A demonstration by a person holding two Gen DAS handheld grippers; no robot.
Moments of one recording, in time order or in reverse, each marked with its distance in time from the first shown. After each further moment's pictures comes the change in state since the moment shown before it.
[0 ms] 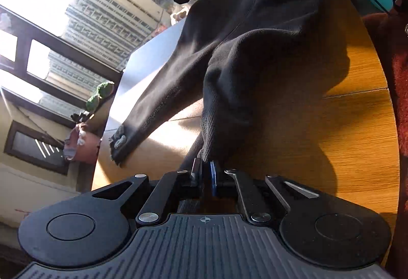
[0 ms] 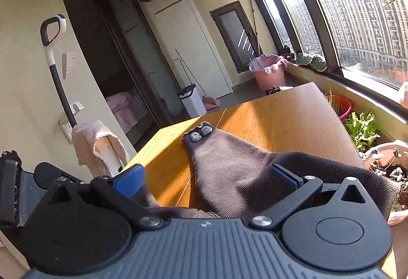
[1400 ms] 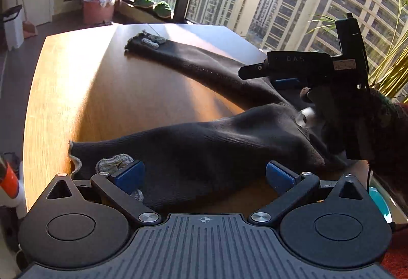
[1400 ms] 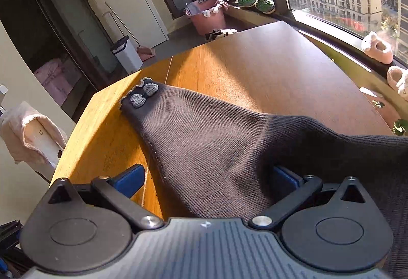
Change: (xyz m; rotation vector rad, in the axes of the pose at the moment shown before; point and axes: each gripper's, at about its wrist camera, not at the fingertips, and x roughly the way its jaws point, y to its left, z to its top) left arm 0.030 0.089 -0.119 -1.226 -0.055 -0.213; right arm 0.140 0.031 0.017 0.065 0.297 -0.280
